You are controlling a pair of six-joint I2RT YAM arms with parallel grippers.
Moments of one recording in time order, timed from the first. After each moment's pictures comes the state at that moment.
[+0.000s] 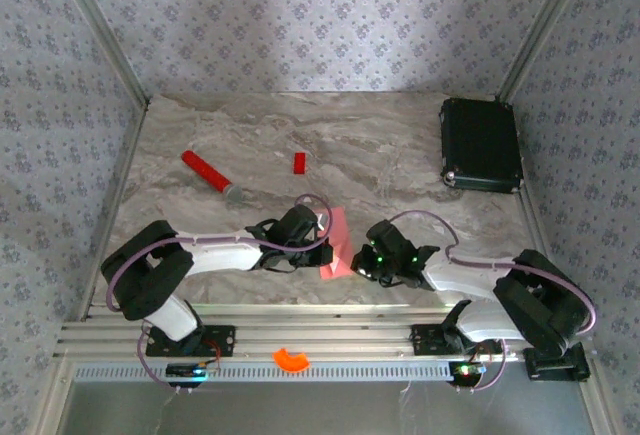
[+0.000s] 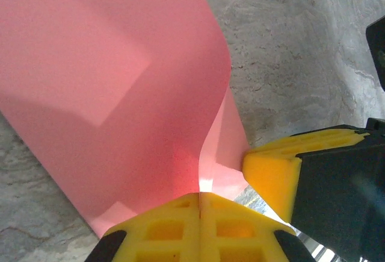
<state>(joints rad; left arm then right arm) -0.94 1.57 0.70 0.01 0.26 -0.87 0.79 1.29 0.38 0.00 -0.18 1.14</state>
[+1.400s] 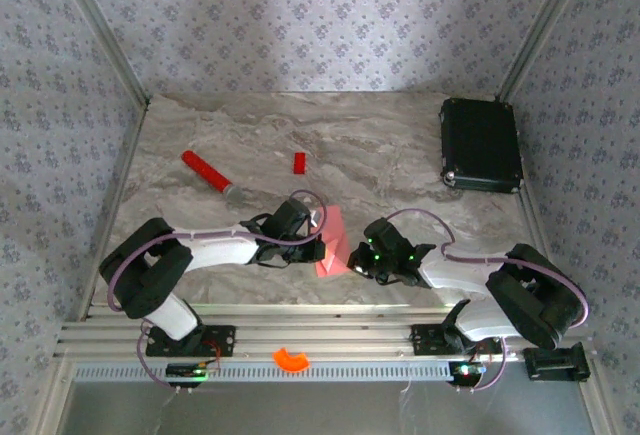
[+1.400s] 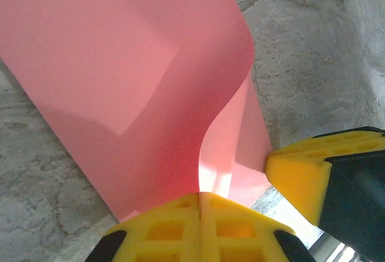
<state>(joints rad) -0.86 1.57 0.70 -0.04 0.30 -0.79 0.79 1.33 0.40 0.04 -0.20 1.14</state>
